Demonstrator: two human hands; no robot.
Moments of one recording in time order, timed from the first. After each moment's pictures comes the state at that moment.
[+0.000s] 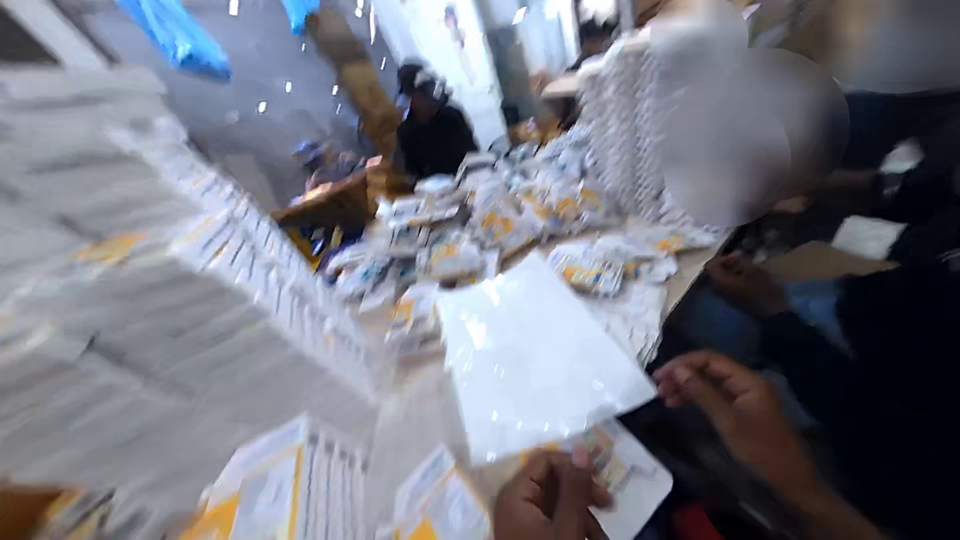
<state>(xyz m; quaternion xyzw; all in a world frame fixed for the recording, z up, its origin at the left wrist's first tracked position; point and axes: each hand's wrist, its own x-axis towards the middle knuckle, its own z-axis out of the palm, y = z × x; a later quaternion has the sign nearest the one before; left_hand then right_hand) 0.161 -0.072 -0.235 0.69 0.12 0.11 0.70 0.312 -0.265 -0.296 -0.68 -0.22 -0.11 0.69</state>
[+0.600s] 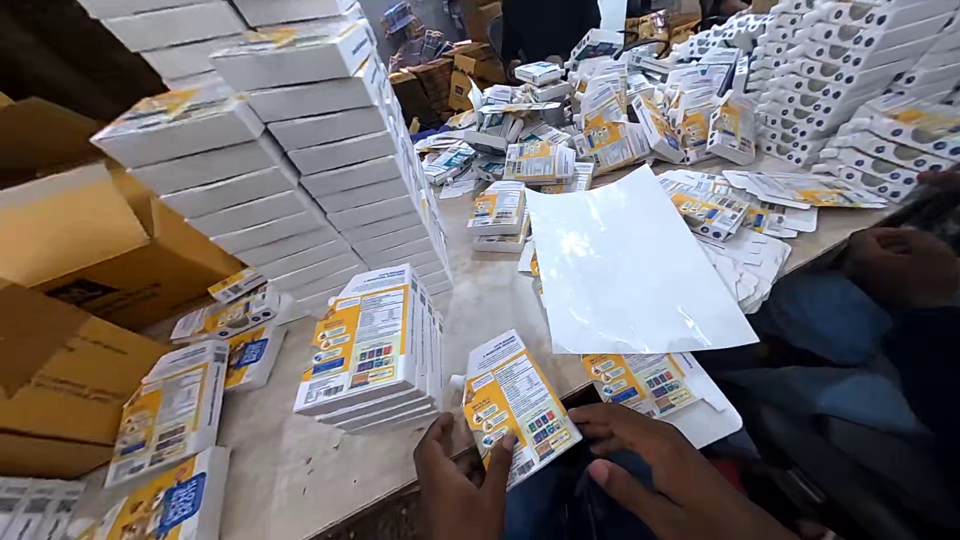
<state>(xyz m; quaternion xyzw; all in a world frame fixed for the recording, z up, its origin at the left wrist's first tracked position) 0.054 -0.005 -0.305 0.70 0.41 0.30 0.49 0.209 -0.177 -0.310 -0.65 -0.51 0.19 0.53</state>
